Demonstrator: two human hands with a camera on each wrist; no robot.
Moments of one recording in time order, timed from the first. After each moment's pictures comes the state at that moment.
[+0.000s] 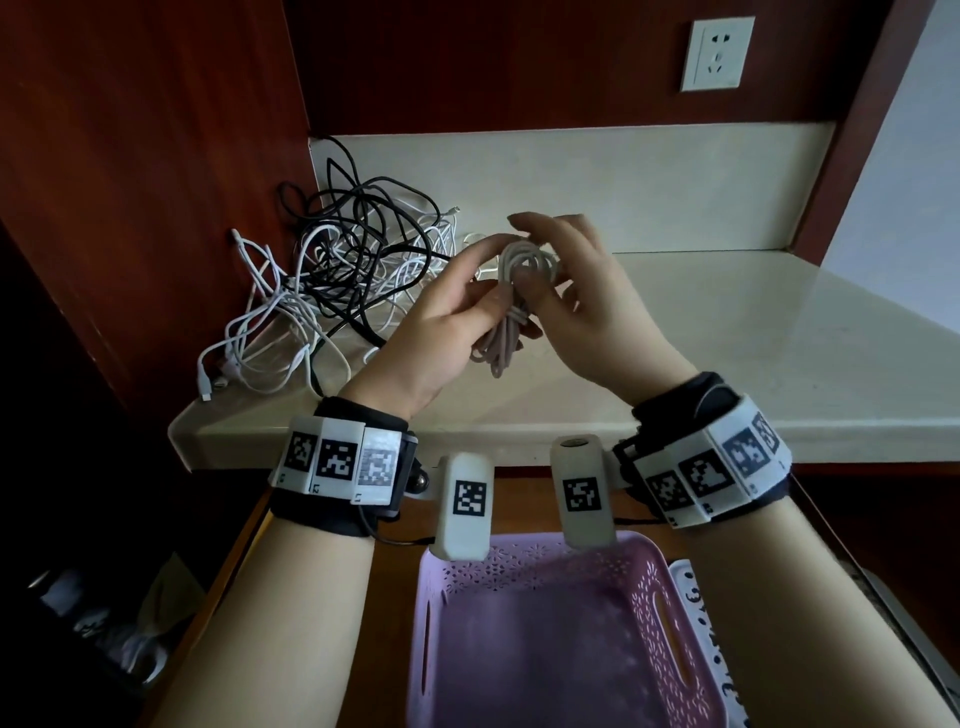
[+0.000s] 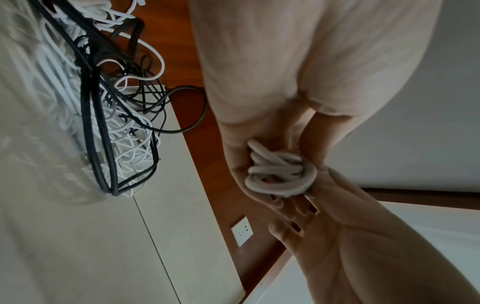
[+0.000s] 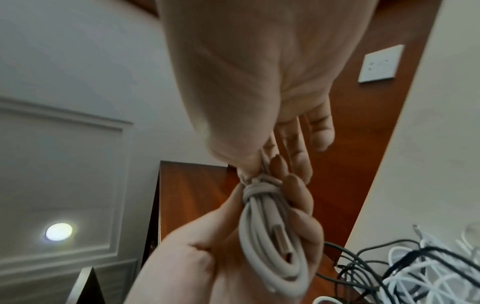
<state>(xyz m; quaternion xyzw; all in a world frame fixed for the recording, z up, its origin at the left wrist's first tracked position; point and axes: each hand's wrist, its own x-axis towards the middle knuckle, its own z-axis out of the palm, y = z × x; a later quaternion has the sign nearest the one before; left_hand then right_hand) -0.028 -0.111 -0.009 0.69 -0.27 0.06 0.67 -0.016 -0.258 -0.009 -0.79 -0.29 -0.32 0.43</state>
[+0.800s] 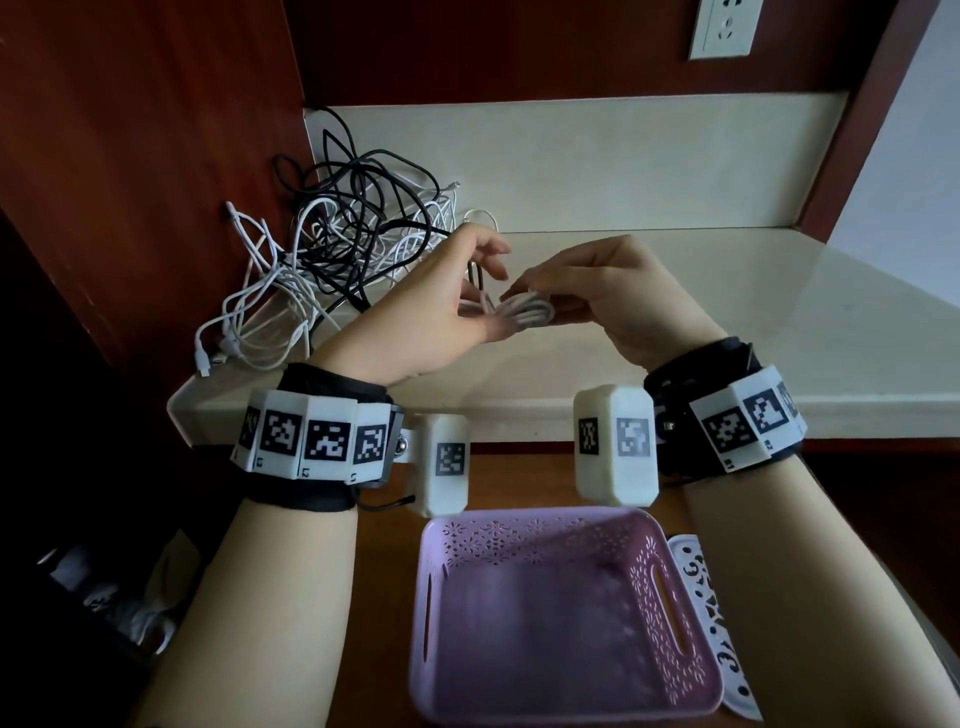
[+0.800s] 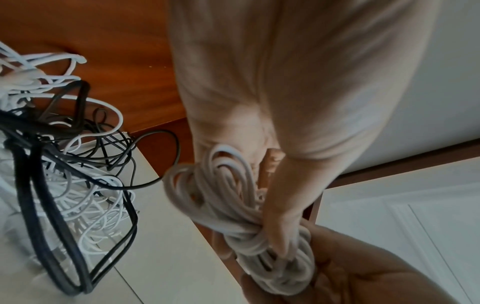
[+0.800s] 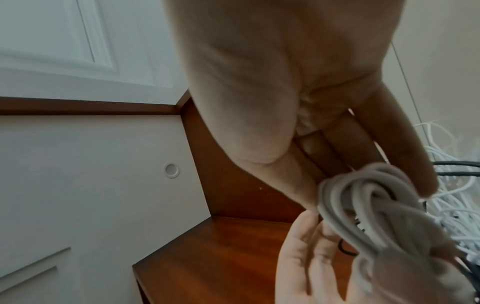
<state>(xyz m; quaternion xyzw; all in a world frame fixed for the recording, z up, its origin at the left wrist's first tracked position) -0.017 -0.091 -0.011 0.85 -0.30 0.10 0.42 -0.020 -0.270 -0.006 -0.73 -0.17 -0.04 0.67</state>
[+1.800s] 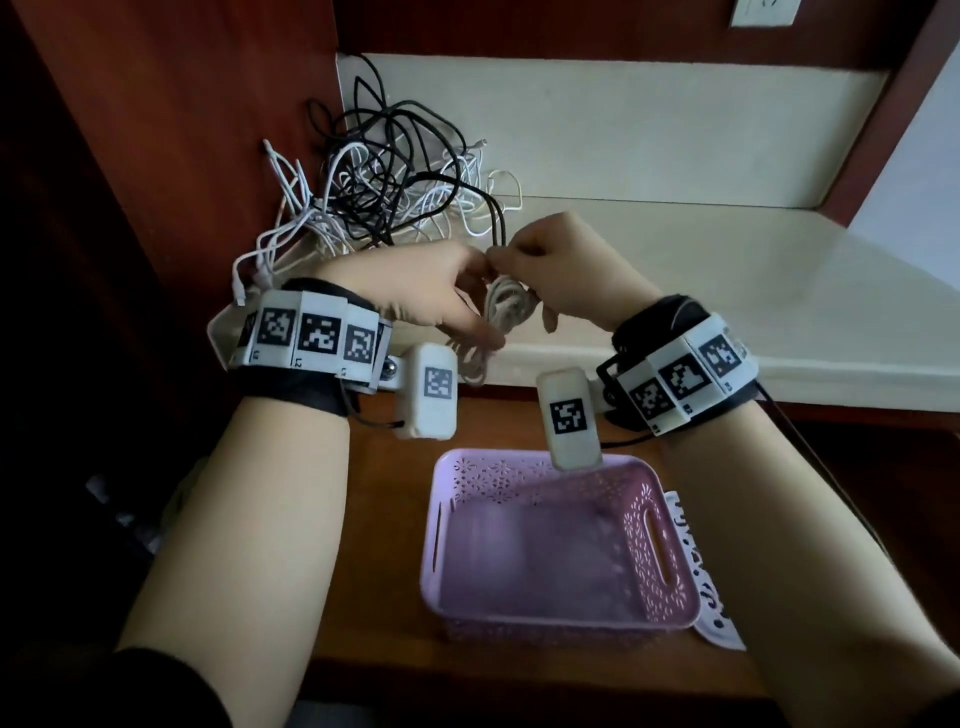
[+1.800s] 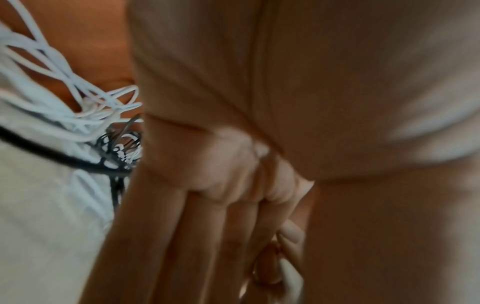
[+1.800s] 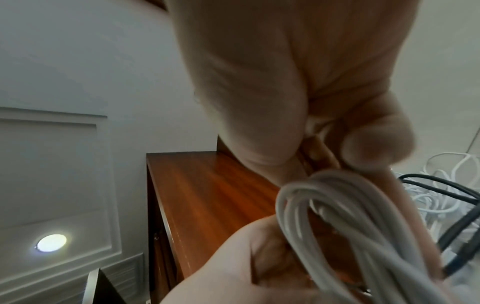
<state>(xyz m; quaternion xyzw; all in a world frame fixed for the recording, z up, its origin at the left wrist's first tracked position) -0.035 -0.067 -0.003 0.91 -0.25 -0.11 0.30 -0.030 -0.228 -0.011 -0.90 -0.20 -0.07 0.39</state>
